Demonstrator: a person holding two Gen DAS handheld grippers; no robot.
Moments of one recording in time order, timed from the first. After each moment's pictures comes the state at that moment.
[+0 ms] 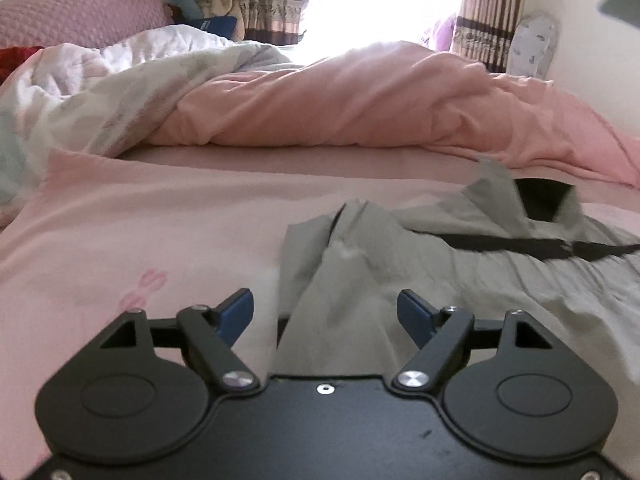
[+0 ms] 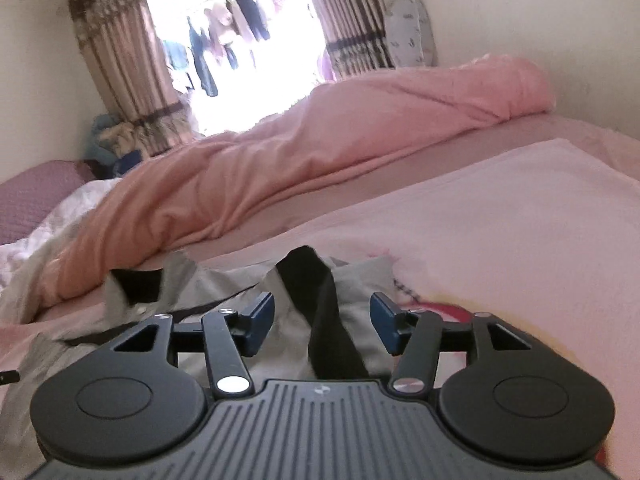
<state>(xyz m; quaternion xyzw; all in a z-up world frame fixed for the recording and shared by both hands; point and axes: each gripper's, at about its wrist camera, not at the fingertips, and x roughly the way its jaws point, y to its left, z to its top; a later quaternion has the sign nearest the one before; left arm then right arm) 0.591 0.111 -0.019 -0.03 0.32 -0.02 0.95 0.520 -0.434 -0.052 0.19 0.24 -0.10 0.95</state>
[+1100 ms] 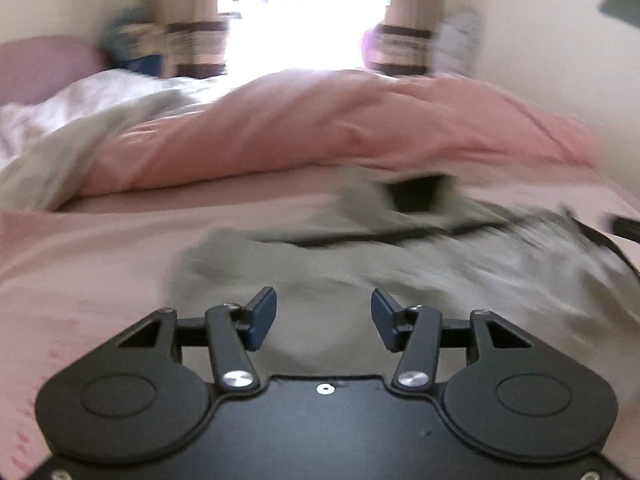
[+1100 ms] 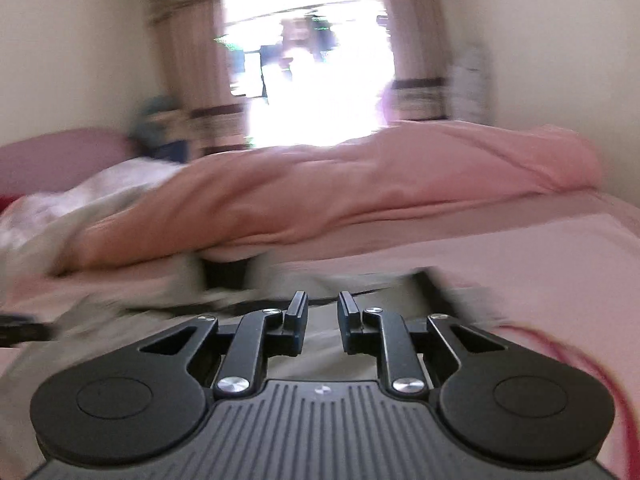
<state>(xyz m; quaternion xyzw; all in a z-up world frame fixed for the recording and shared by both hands) 0.528 0.014 0.018 0.03 0.29 -0.13 0.95 0.472 -0.287 -0.022 0.07 0.18 -0.01 0.98</state>
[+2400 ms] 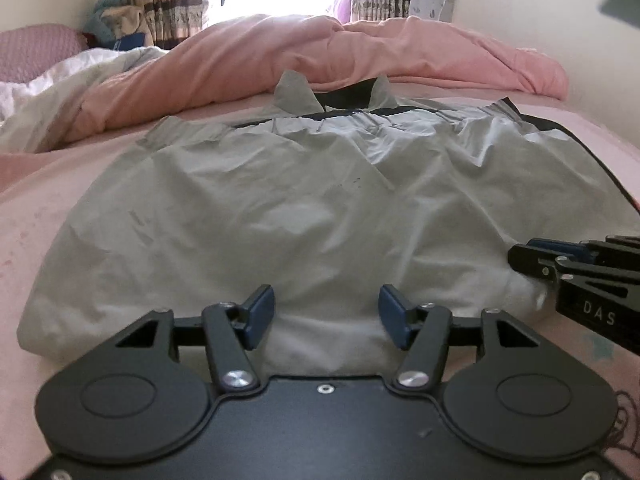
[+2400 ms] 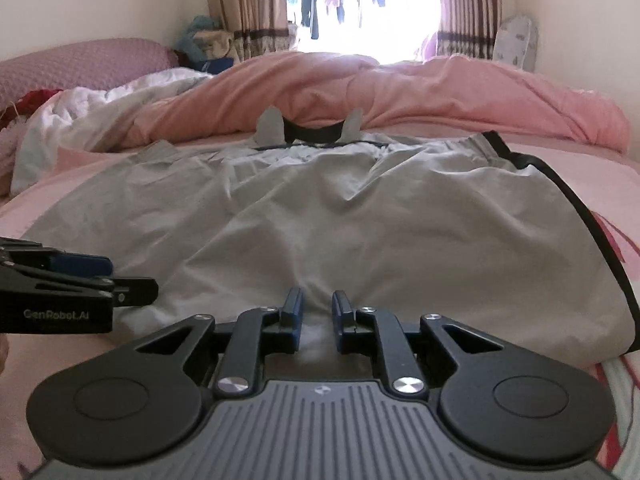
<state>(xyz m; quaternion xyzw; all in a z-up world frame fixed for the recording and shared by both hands) 0.433 -0.022 -0.062 0.05 0.32 -0.13 0.94 0.407 -0.221 -0.096 0.02 0.27 -0.01 0.96</state>
